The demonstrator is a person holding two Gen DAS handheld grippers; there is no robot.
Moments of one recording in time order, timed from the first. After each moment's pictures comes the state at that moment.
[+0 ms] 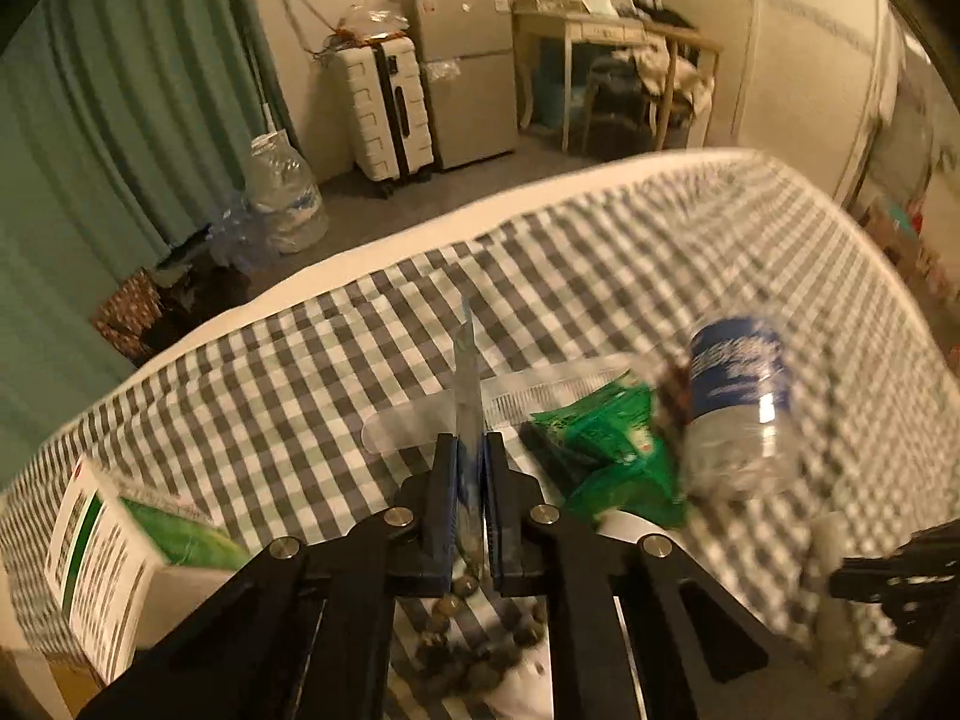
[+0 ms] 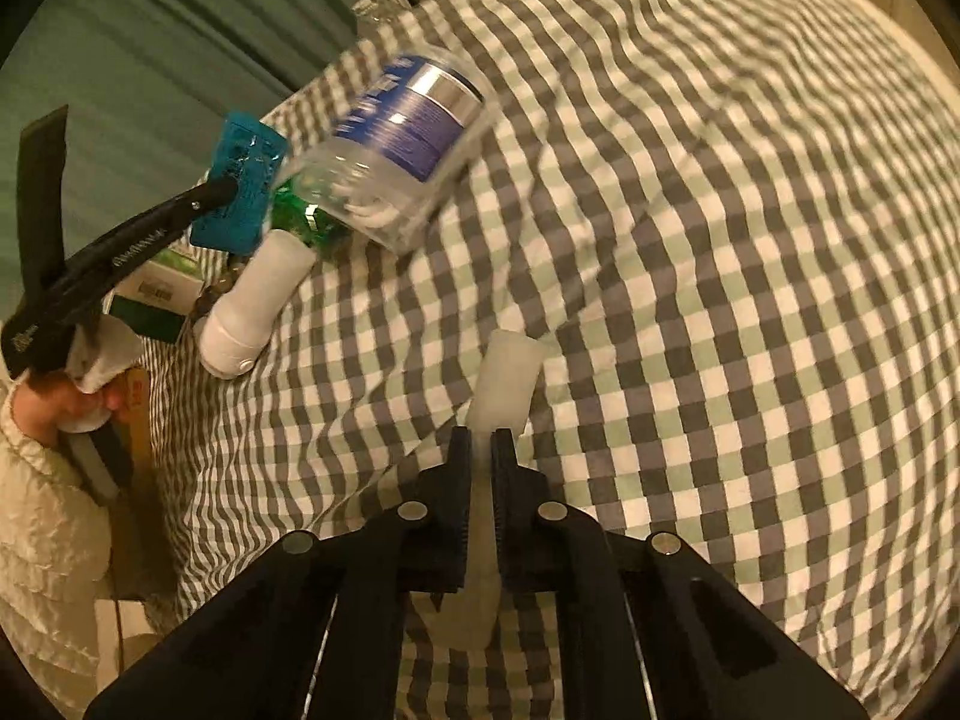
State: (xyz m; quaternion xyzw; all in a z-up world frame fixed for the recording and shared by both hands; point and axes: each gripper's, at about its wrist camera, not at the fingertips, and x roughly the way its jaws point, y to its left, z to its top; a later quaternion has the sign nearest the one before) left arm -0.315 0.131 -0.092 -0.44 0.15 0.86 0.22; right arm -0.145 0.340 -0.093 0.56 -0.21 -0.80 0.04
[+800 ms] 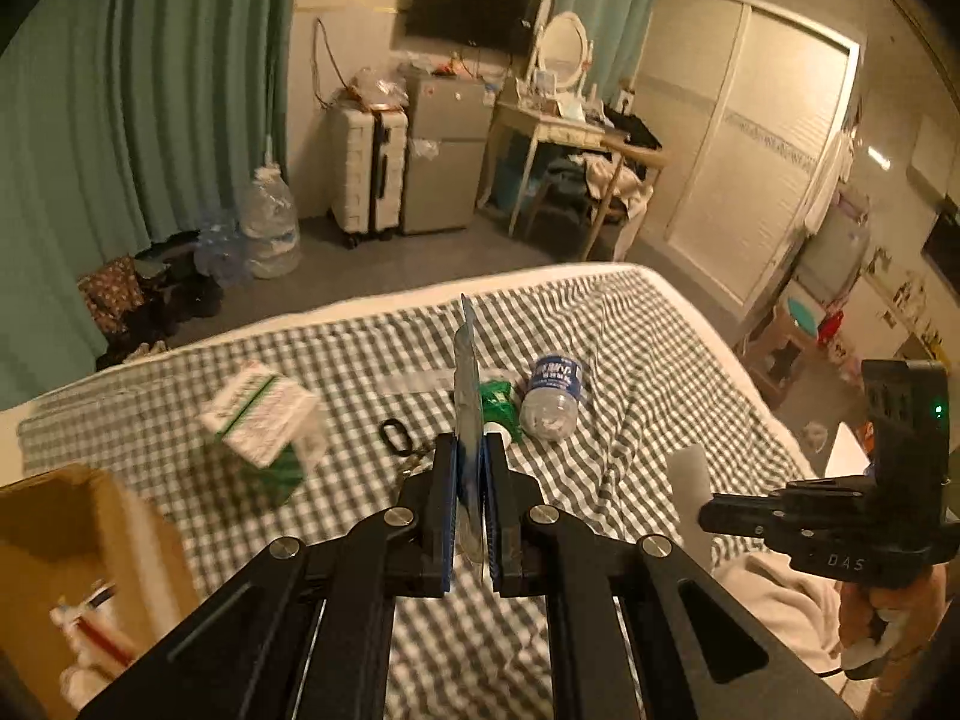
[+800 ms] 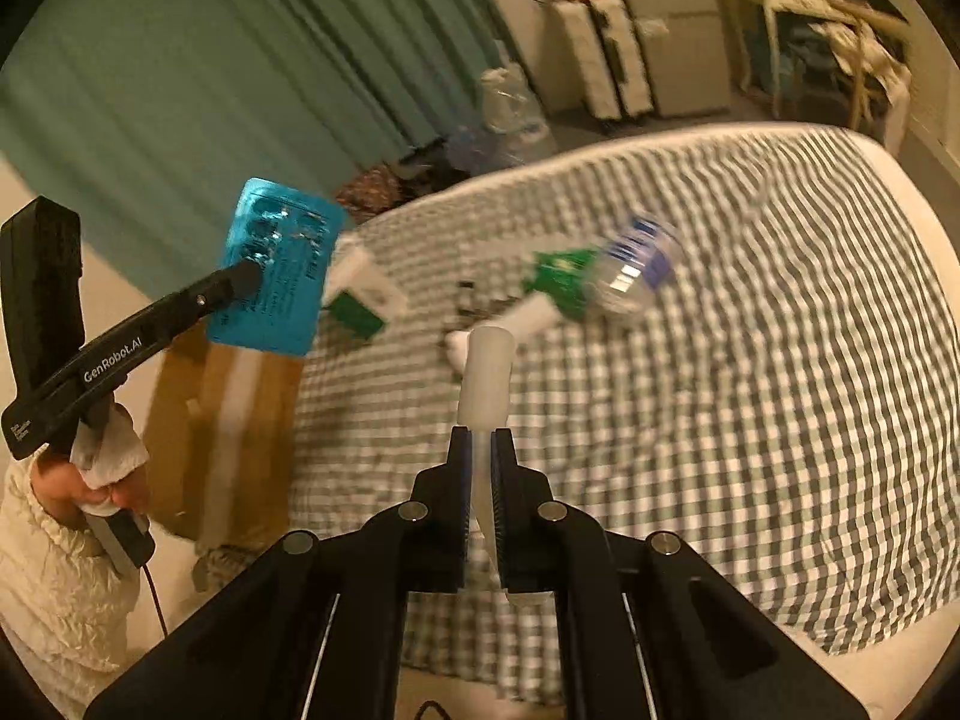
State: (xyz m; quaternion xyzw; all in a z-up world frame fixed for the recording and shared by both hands) left arm -0.181 0.005 0.081 -0.39 0.03 0.88 0.28; right arm -0.088 0.182 0.061 0.46 -0.16 -0.87 0.13
